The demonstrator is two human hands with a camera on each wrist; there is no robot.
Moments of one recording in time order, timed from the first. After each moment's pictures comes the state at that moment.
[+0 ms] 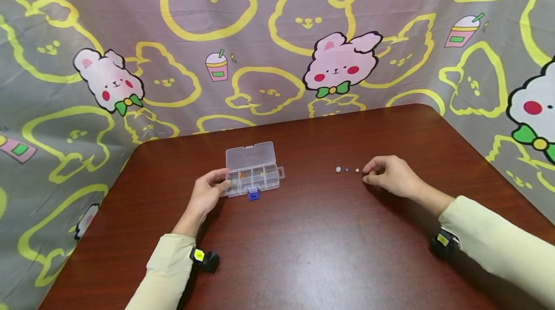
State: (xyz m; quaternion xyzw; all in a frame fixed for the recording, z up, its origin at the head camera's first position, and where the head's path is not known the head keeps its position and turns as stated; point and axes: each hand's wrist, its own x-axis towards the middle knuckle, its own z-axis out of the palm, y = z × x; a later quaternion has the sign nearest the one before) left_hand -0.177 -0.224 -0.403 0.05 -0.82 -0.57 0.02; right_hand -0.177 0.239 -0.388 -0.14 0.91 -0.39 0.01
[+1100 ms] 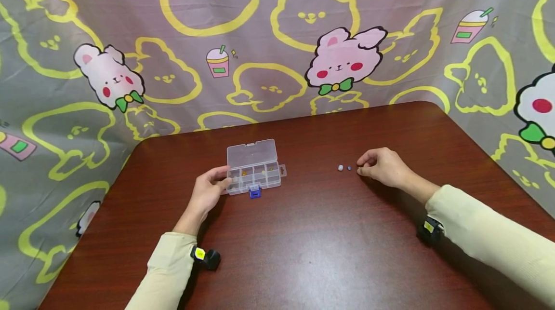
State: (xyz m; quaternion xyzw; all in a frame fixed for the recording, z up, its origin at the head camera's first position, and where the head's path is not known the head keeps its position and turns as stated) left_hand -0.178 -0.224 -0.402 0.04 -0.82 -0.58 0.02; right_hand -0.203 0.224 -0.389 -0.13 0.92 -0.37 0.01
